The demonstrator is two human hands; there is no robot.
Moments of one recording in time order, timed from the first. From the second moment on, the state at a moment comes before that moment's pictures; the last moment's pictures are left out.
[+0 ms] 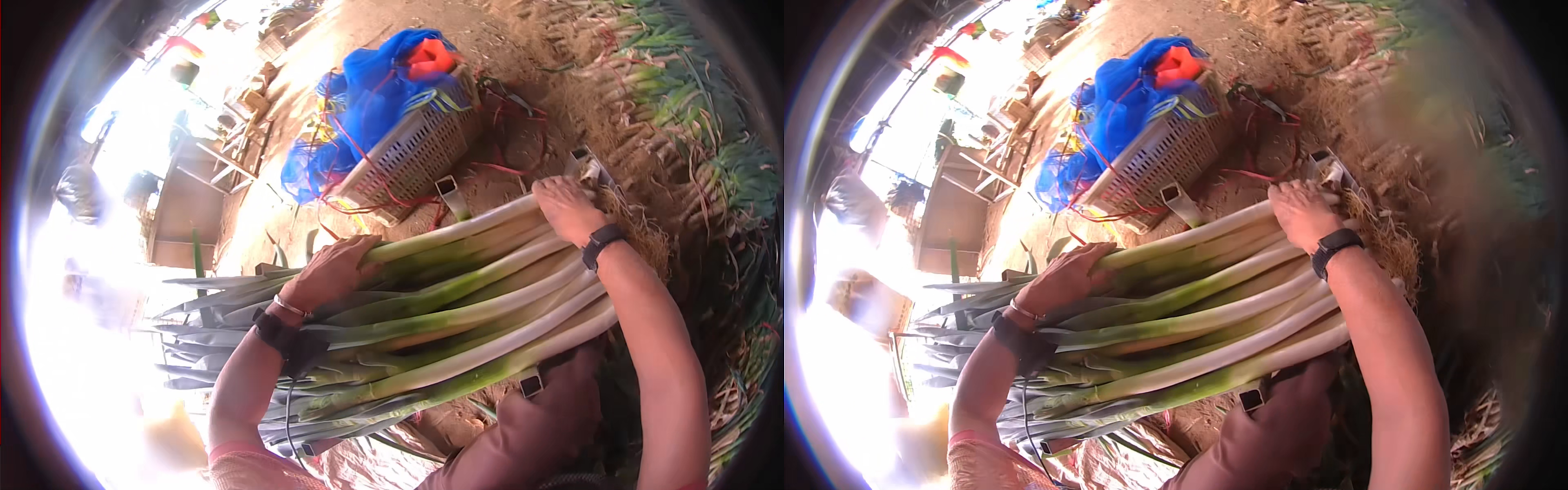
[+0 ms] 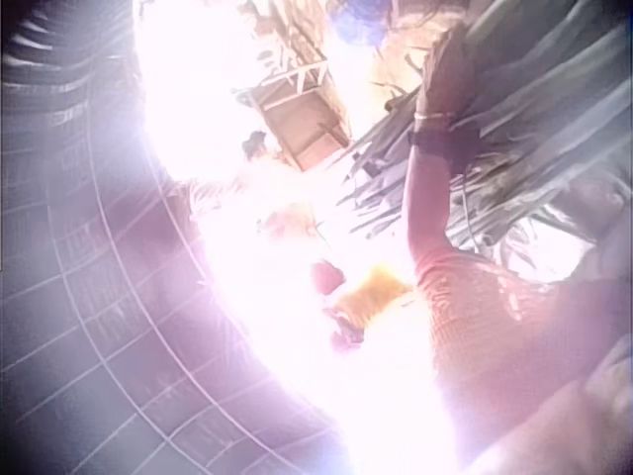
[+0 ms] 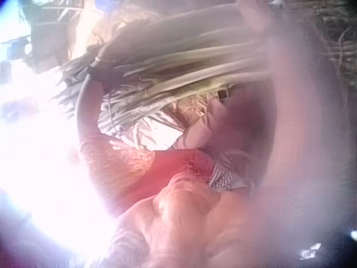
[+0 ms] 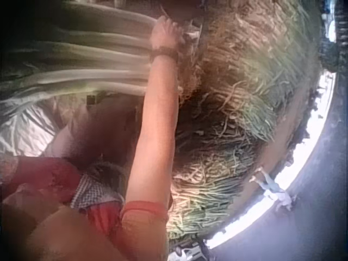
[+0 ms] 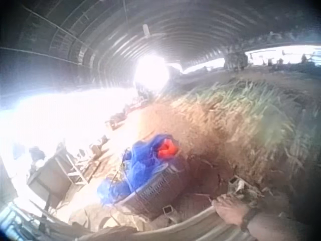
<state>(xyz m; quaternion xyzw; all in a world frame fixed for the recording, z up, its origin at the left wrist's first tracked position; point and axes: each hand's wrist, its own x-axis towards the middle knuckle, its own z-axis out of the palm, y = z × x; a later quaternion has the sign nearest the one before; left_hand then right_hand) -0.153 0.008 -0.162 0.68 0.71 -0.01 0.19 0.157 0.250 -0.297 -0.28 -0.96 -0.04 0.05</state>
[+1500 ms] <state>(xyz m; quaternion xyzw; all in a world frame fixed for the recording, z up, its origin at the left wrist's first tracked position) -0.344 -0.159 -0.143 0.51 0.83 -0.15 0.17 0.144 0.251 -0.289 -0.33 -0.94 0.01 -0.03</state>
